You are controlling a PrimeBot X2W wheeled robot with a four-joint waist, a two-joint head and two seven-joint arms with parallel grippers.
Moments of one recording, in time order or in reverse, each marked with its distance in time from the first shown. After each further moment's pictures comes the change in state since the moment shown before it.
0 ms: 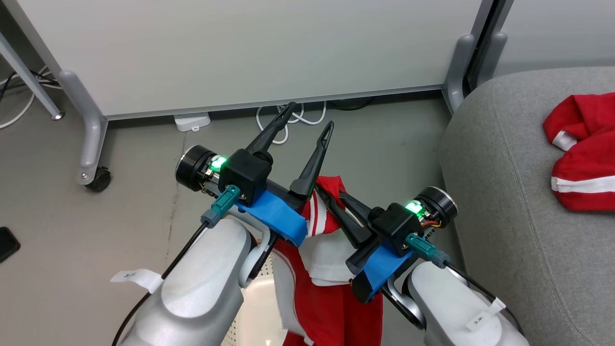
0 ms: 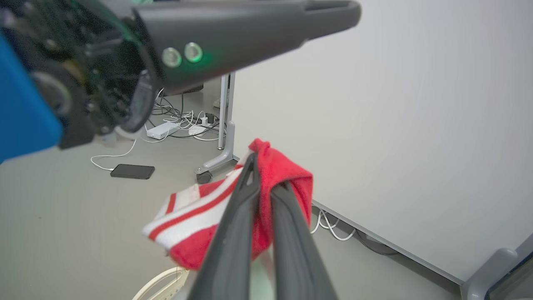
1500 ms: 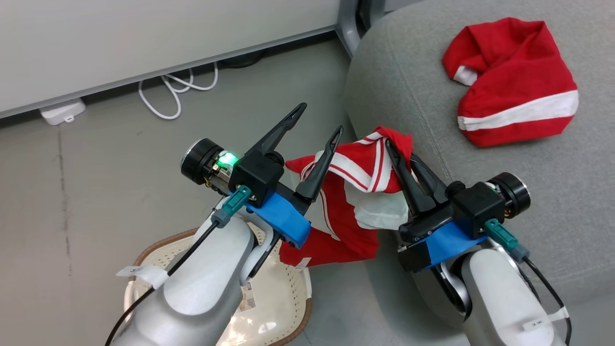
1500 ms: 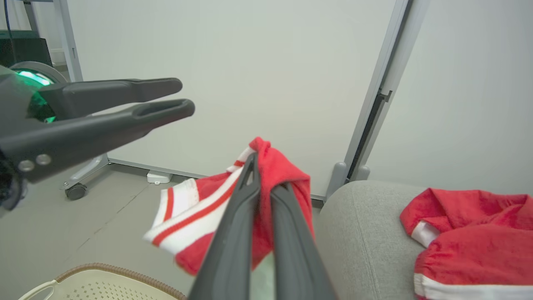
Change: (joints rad) left arm -0.030 0.025 -0.060 0.005 0.021 -0.012 0.001; right arm 0.092 0.000 -0.286 -0.193 -0.066 0.000 0.000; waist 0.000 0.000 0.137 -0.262
